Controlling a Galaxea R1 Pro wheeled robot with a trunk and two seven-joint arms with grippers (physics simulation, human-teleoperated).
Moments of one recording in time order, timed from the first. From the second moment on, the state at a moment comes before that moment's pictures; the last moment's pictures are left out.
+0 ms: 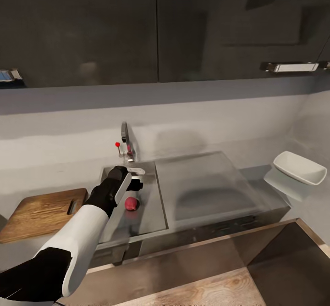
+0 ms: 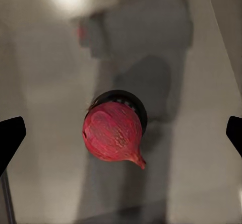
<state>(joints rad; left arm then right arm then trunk) -0.99 -0.13 -0.12 -0.72 0.14 0.94 0.23 -0.12 0.11 -0.57 -0.29 0.63 -0.58 -0.01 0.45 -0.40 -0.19</state>
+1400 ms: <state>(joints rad) -0.99 -0.12 -0.12 -0.69 0.14 0.94 0.23 -0.12 0.11 -0.57 -0.29 0.63 -0.58 -0.01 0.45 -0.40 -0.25</state>
